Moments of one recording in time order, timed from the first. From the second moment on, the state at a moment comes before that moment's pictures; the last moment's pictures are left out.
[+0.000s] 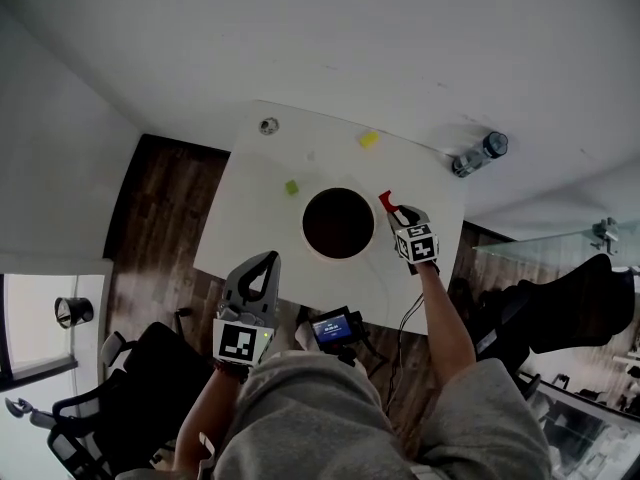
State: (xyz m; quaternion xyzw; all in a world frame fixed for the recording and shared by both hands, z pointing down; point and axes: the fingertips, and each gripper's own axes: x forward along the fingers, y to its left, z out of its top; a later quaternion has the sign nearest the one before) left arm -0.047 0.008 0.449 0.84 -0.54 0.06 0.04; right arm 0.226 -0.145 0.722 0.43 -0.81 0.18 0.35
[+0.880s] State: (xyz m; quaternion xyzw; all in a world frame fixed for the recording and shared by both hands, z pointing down) left arm 0.003 -0.034 0.455 0.88 -0.47 0.06 0.02; right arm 0.212 -0.004 0.606 0.47 -0.82 0.17 0.27
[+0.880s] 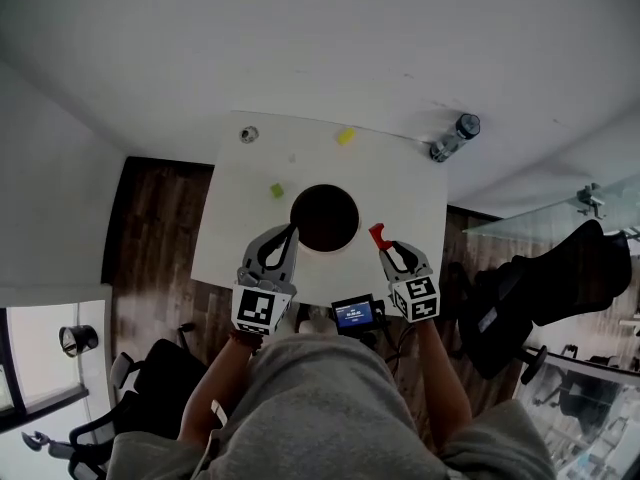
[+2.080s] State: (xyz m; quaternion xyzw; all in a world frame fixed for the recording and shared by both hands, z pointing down) left arm -0.044 -0.076 0.458 0.90 -0.44 0.05 0.04; right arm 0.106 -0.043 0.547 0.45 -0.84 0.12 0.29
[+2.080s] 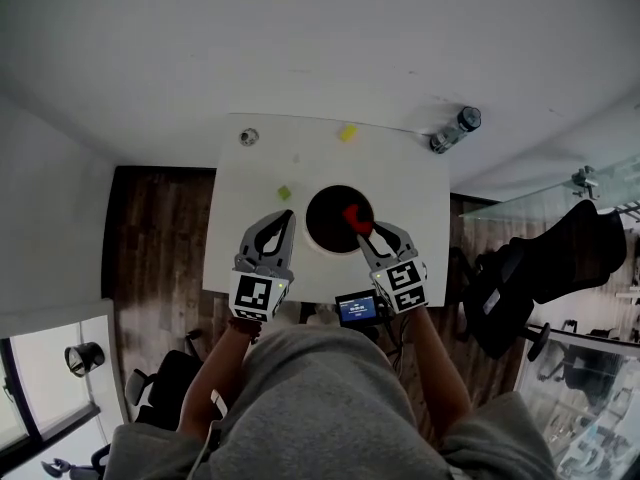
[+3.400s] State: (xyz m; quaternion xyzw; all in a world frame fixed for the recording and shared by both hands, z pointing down) left arm -0.088 -0.133 0.621 0.89 -0.38 0.23 0.05; right arm 0.132 -0.005 0.547 0.56 -0.77 0.18 0.26
